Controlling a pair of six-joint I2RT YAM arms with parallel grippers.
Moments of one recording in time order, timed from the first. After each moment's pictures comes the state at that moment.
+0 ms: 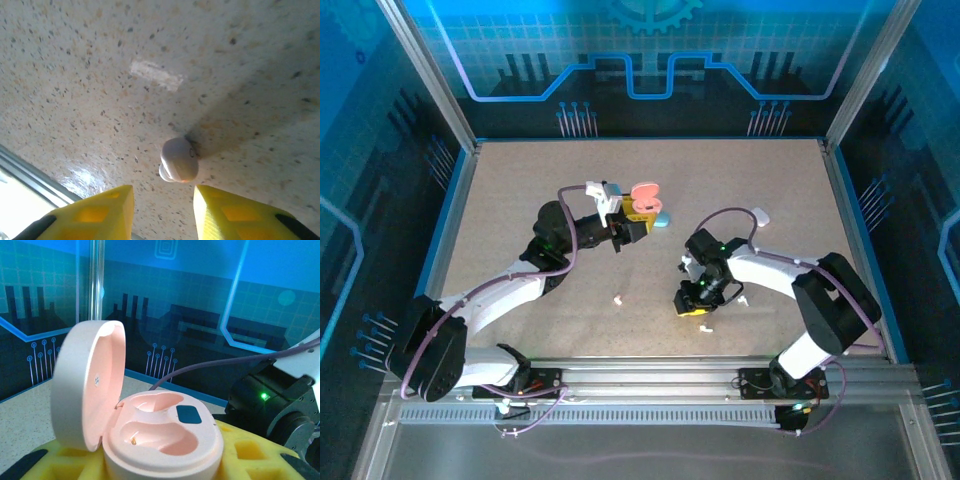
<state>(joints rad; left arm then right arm) -0.51 1.30 0.72 0.71 0.63 -0.22 0.60 1.57 0.84 -0.73 -0.44 0.42</state>
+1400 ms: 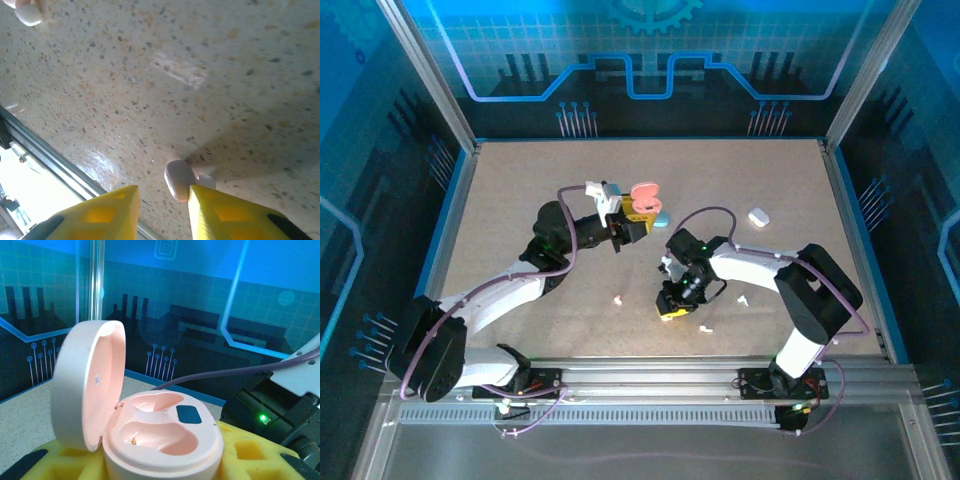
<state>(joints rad) -0.51 1.30 0.72 0.71 0.63 -0.22 0.70 1.69 0.94 -0.68 -0.55 0.45</state>
